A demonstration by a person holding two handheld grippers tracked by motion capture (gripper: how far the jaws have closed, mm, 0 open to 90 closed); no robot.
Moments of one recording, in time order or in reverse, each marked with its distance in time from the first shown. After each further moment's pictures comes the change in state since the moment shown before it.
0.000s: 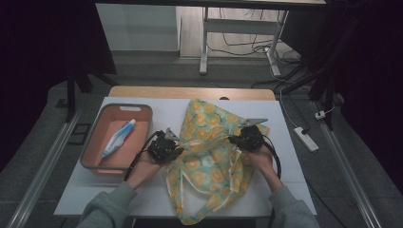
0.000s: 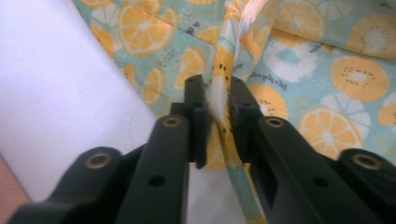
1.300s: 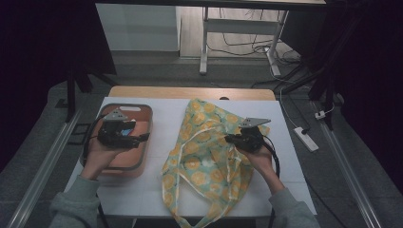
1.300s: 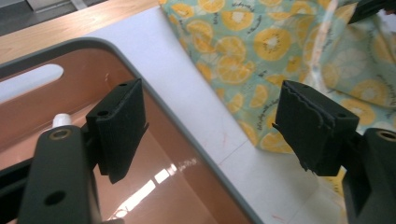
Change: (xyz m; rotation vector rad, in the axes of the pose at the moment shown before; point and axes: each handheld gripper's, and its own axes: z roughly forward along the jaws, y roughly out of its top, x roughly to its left) left arm 0.084 -0.034 -0.104 -0.196 0.022 -0.140; right arm 0.019 0.011 -0.018 -0.103 0.071 -0.047
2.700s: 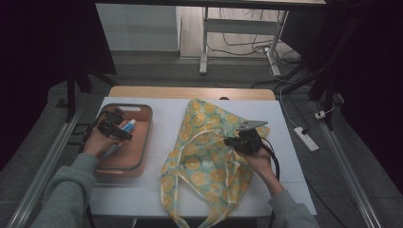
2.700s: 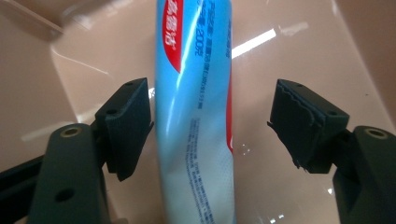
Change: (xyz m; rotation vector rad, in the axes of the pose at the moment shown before) left arm 0.100 -0.026 0.081 0.533 0.223 -0.166; right arm 0.007 -0.003 0.003 0.035 -0.002 -0.013
